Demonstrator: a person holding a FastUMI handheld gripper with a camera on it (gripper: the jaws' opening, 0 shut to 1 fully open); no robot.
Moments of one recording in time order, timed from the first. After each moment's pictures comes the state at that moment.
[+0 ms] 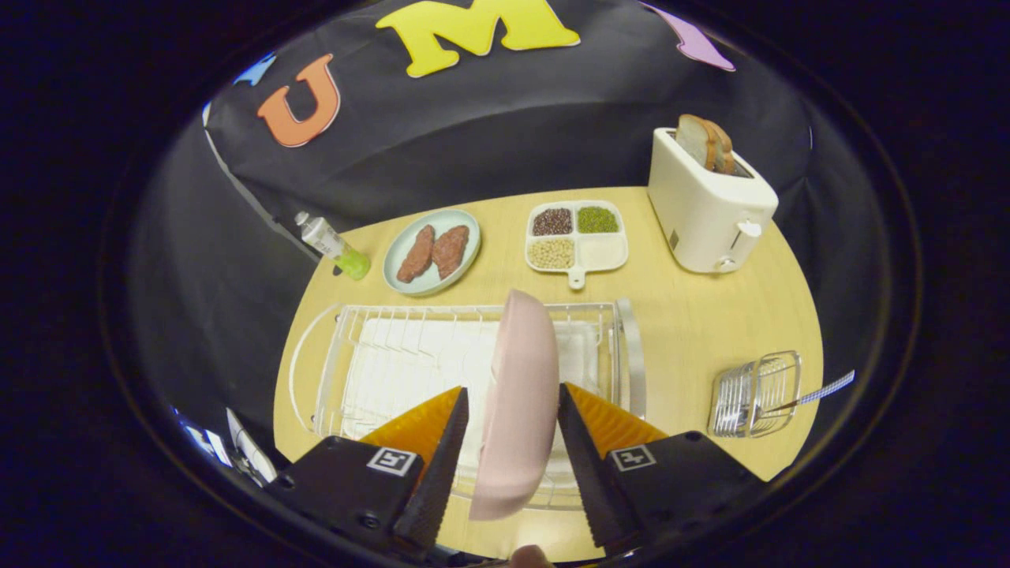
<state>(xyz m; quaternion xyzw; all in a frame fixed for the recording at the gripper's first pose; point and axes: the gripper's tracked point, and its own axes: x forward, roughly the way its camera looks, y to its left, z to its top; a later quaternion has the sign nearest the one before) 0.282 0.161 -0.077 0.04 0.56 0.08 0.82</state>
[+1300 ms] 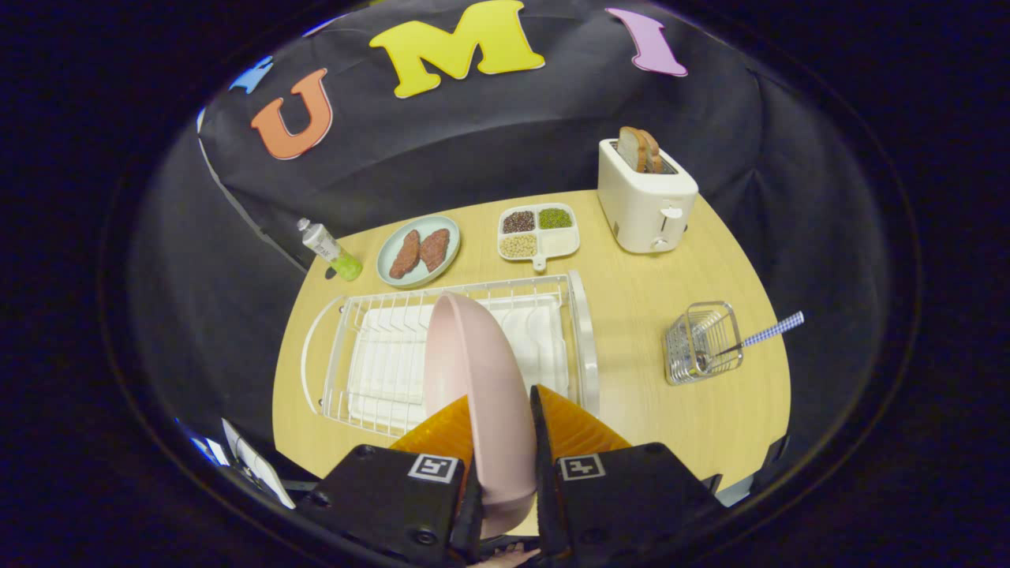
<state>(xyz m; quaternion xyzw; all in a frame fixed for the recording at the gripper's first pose) 0.179 0.133 -0.022 0.06 0.52 0.05 0.85</state>
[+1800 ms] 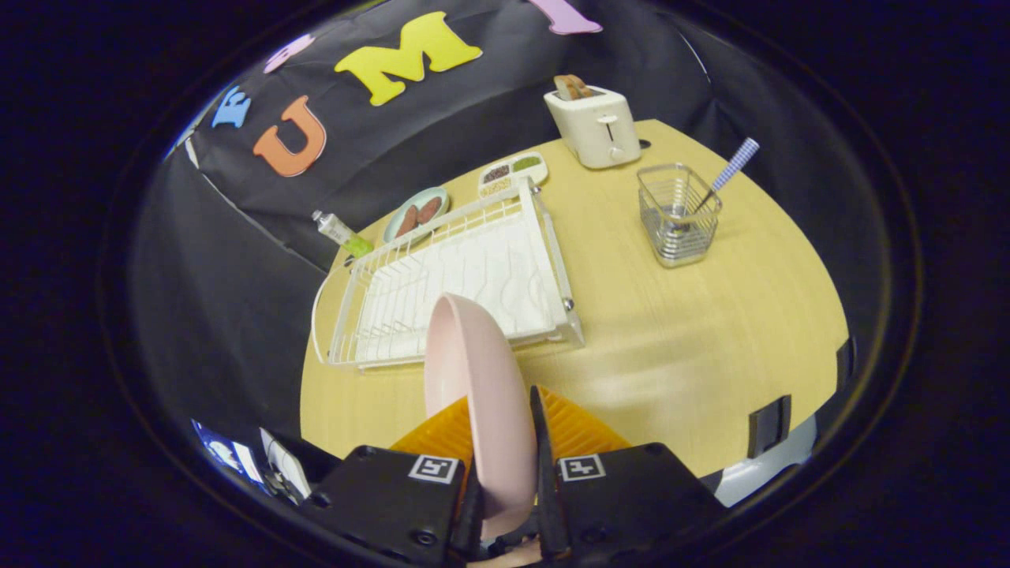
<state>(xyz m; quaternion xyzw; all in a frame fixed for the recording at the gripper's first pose) 0.061 0.094 -0.115 0.17 0.53 0.08 0.83</state>
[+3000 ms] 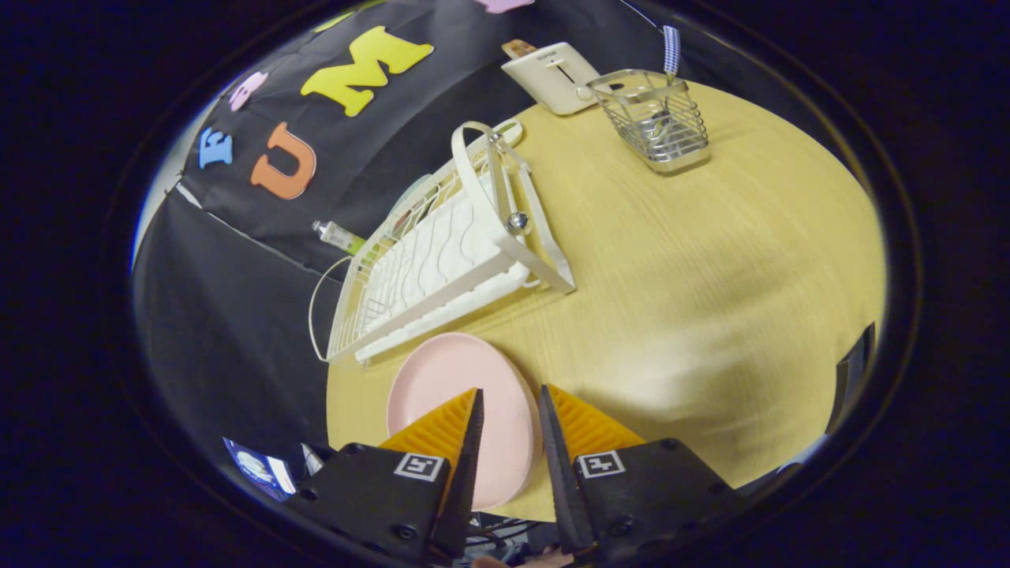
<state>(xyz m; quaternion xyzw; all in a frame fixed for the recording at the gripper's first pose) 0.064 0.095 -0.181 0.24 0.50 0.13 0.82</state>
